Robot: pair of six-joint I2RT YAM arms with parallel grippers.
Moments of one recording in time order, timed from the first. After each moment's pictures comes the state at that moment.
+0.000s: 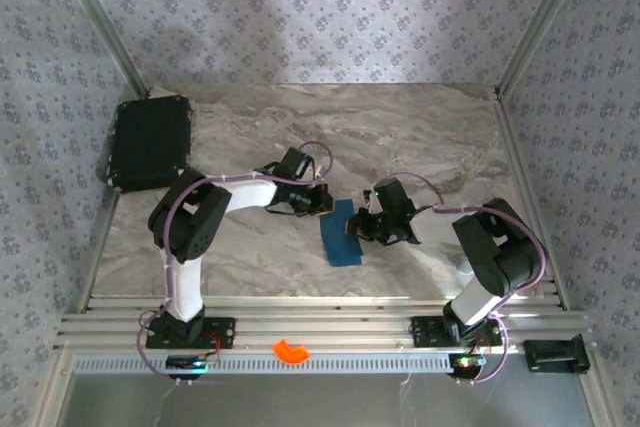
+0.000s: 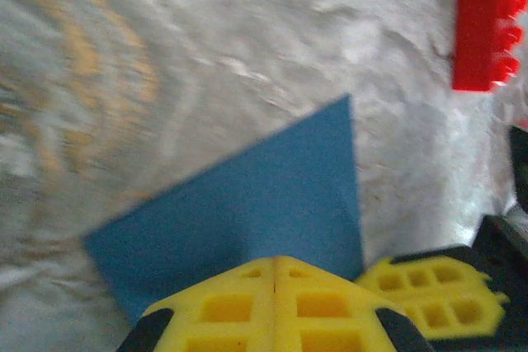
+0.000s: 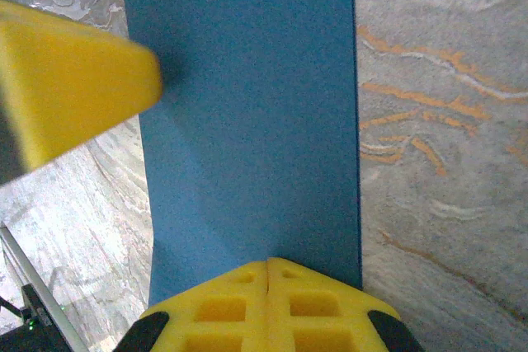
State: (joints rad) left arm -0.63 1.96 1.12 -0.15 0.53 -0.70; right arm 0.52 1.62 0.59 0.10 -0.48 0.74
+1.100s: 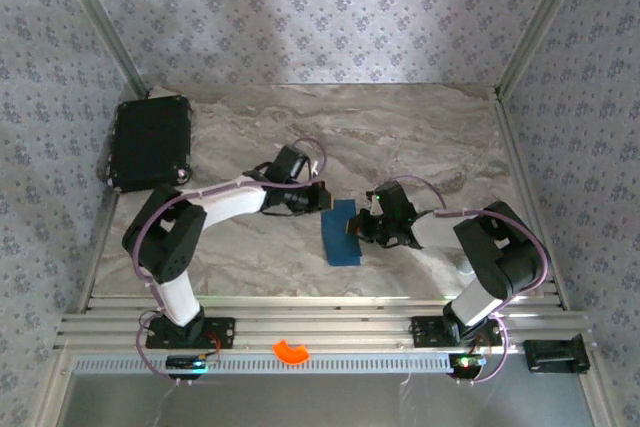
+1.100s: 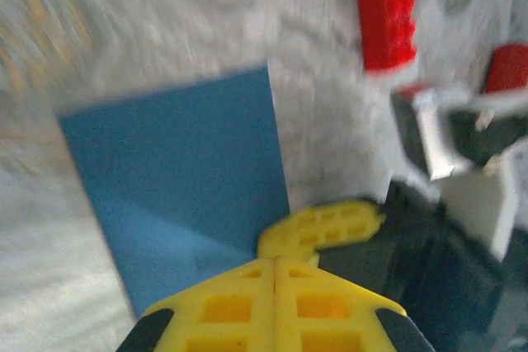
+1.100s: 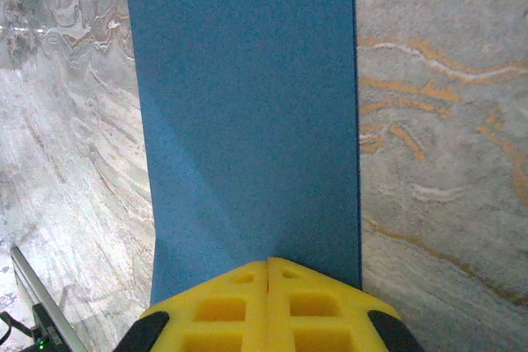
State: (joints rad) left arm -0.69 1.76 1.04 -0.19 0.50 -0.75; right arm 0.54 1.60 0.55 0.17 -0.44 0.82
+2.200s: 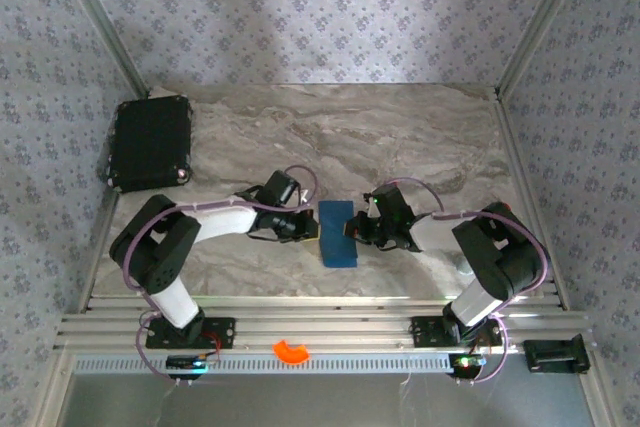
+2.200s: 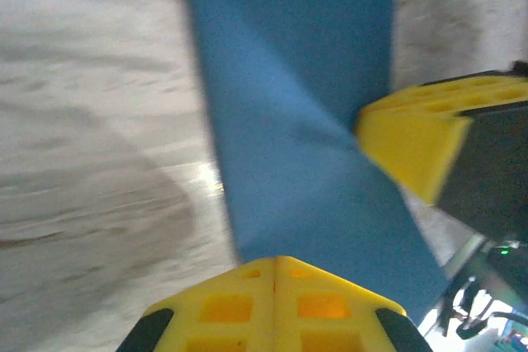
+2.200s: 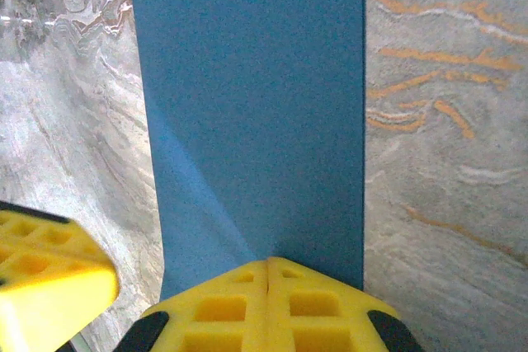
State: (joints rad) left arm -0.71 1.67 0.84 -0.17 0.52 -0.75; right arm 0.56 1.59 0.53 0.20 -0.43 0.84
